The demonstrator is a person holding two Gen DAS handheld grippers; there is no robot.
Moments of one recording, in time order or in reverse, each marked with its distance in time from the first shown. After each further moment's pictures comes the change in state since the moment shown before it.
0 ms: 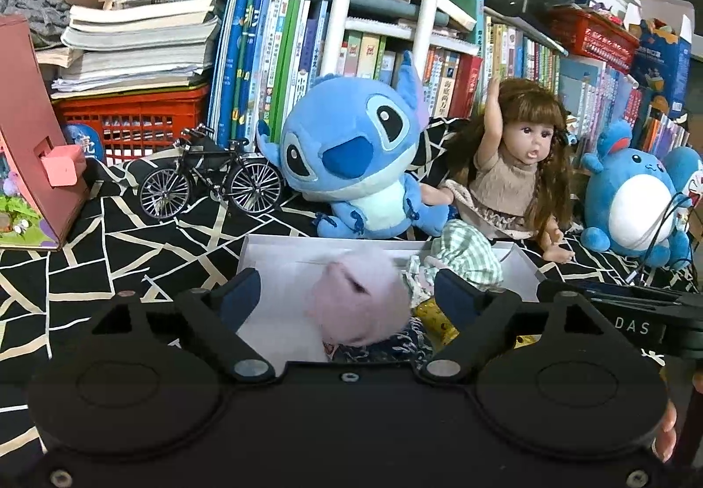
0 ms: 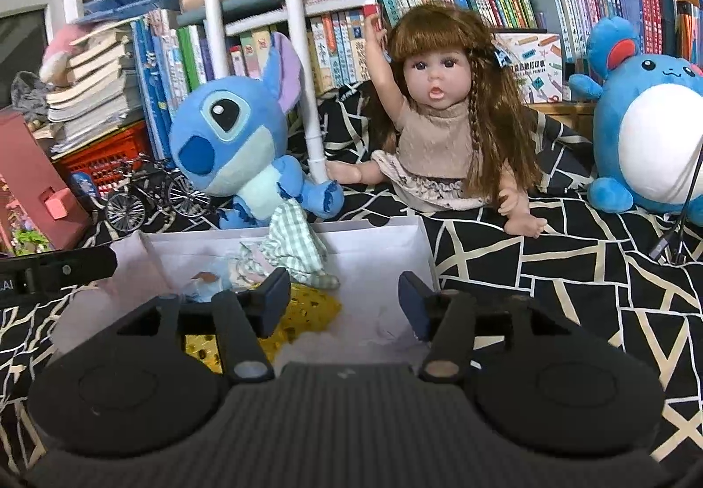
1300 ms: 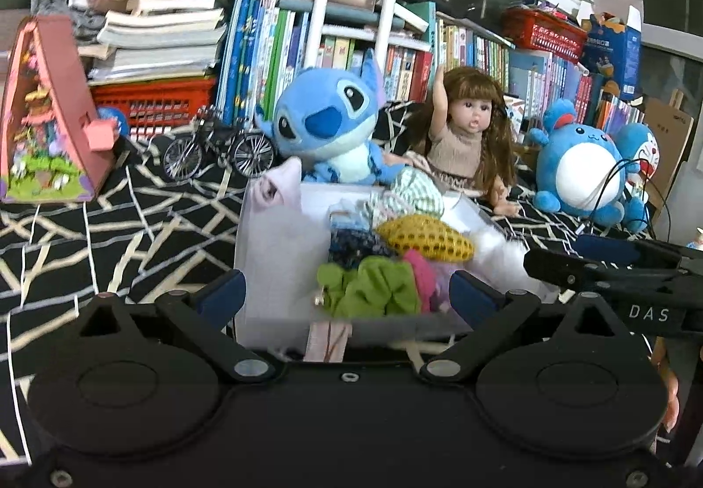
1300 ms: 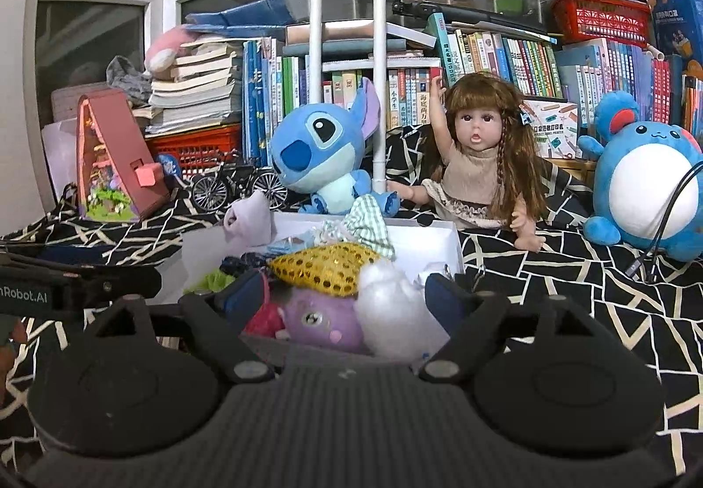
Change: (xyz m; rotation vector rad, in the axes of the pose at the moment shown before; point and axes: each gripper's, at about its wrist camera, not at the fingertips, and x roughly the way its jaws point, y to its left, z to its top) left arm -0.110 -0.007 -0.078 0.022 -0.028 -0.040; right arm -0.108 0.026 -0.057 -0.168 -0.134 0.092
